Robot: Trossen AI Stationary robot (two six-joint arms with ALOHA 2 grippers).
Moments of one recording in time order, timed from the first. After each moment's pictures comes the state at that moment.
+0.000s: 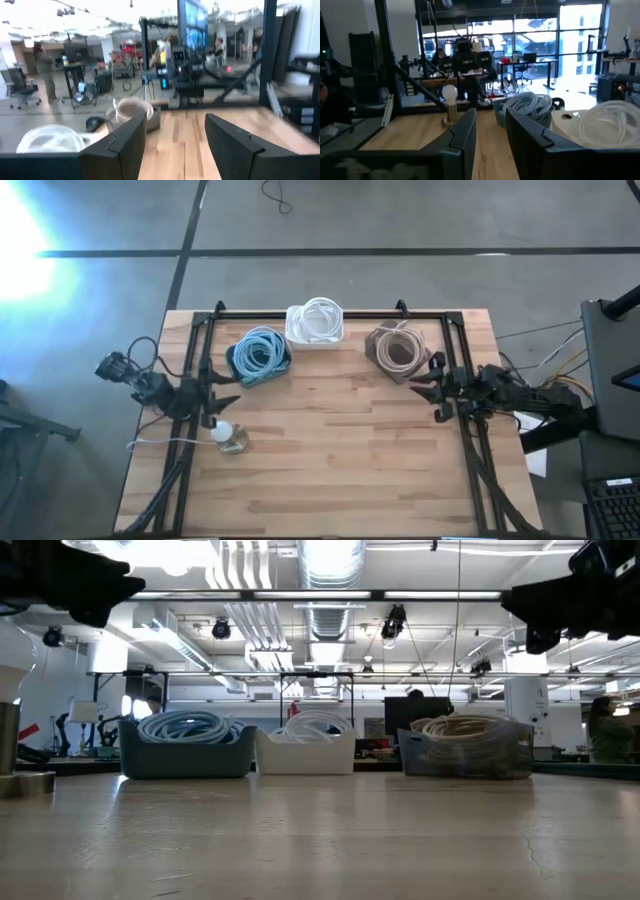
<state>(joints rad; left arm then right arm) -0.49 0.00 0.16 0.00 -0.61 0.16 -0.08 0.00 0.04 0.12 -0.06 0.10</state>
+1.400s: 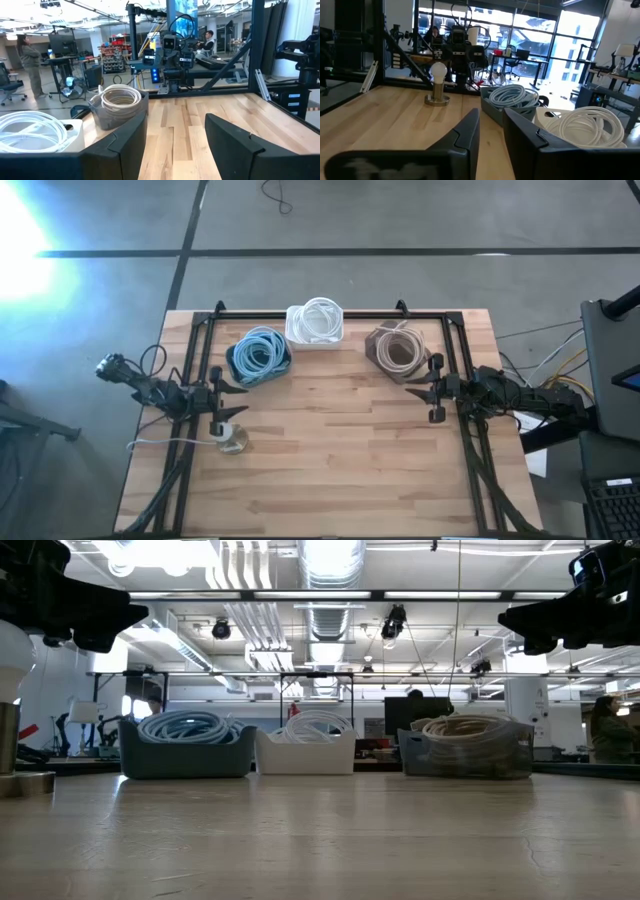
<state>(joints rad) -0.48 0.02 0.01 0.07 -0.55 0.12 -0.08 0.03 0.01 0.10 -0.04 -0.11</state>
